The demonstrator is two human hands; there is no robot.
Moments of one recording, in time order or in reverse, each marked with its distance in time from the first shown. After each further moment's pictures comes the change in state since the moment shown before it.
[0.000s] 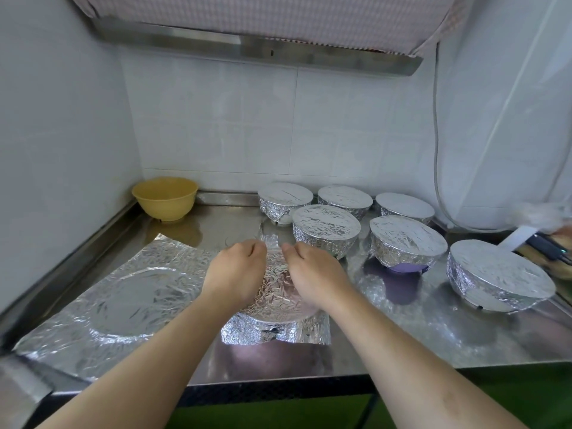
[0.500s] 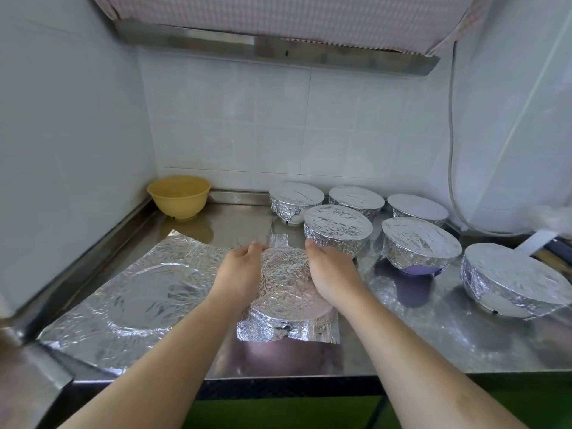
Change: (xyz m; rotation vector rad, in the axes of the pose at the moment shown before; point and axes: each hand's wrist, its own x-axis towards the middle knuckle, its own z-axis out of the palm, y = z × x) left_hand -0.004 -0.017 -0.001 -0.516 -0.017 -0.242; right_hand 0.002 0.005 -0.001 0.166 0.054 0.128
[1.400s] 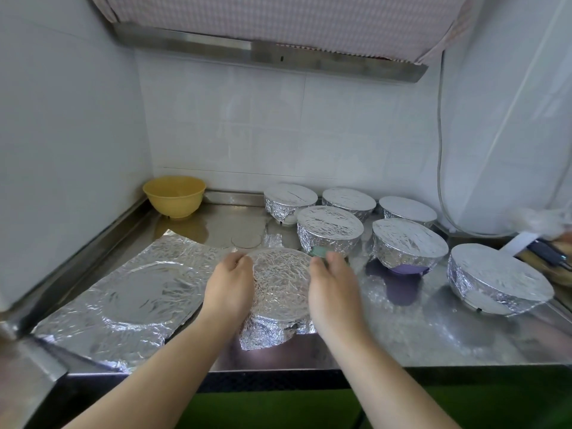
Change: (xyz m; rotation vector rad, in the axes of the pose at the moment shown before) left_hand -0.028 -0.014 0.007 -0.063 0.116 0.039; right_hand -0.049 0.009 0.020 0.353 0.307 0.018
